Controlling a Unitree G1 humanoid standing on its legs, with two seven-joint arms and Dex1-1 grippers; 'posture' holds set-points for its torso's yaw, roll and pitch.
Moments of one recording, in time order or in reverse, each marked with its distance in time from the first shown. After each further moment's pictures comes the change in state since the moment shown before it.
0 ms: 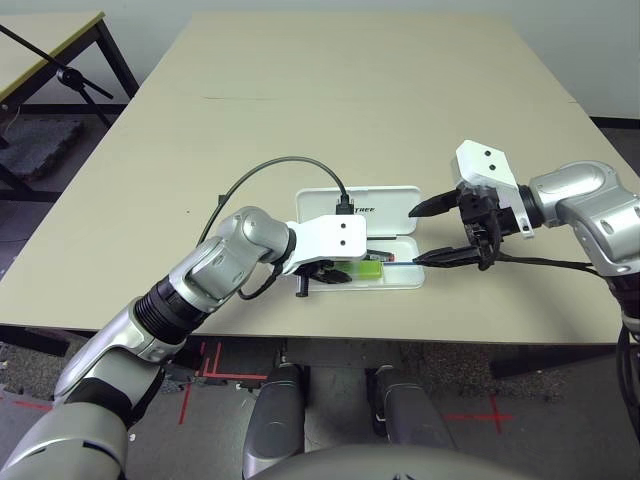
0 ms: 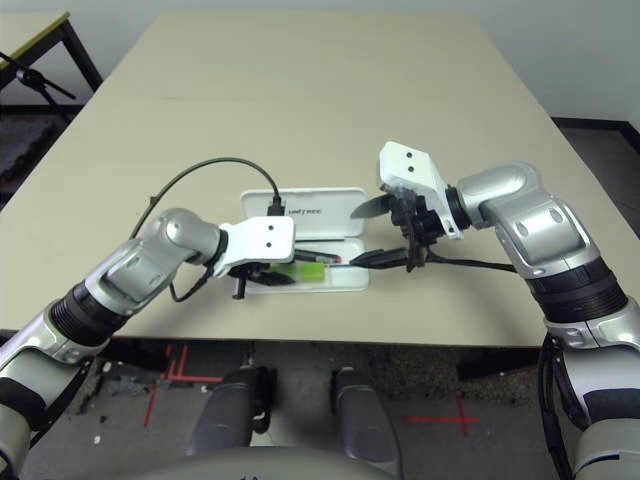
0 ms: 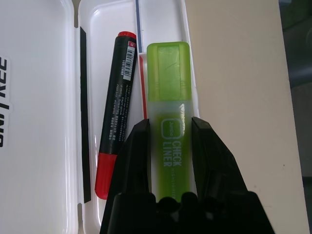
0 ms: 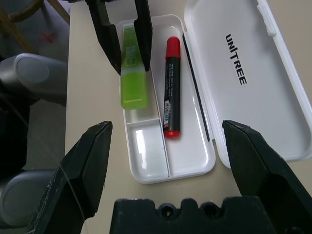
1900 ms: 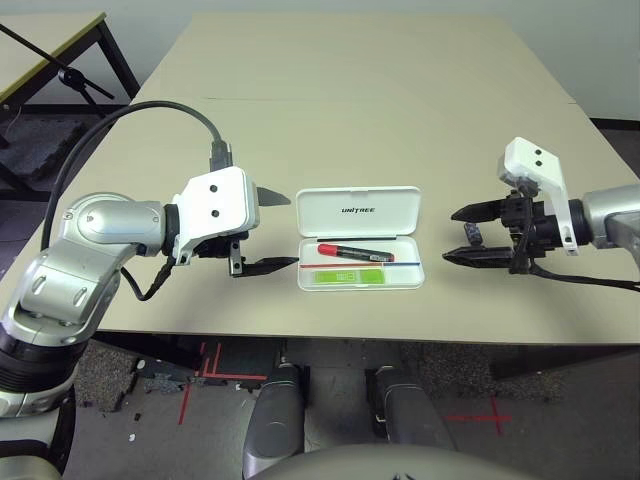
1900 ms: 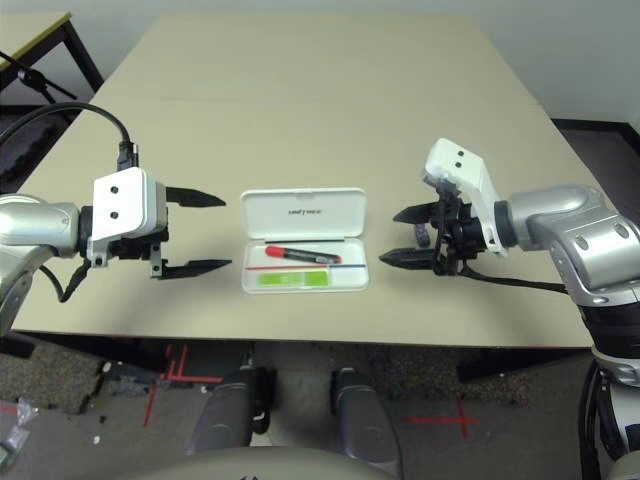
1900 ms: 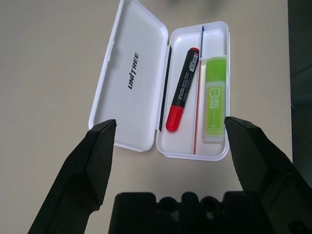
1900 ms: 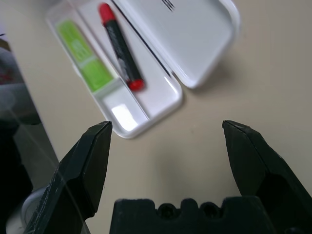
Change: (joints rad) left arm 0.273 0.308 0.563 -0.277 -0.312 -0.115 -0.003; right arm 0.239 -0.127 -0.234 -0.179 0.107 0.389 -0.269
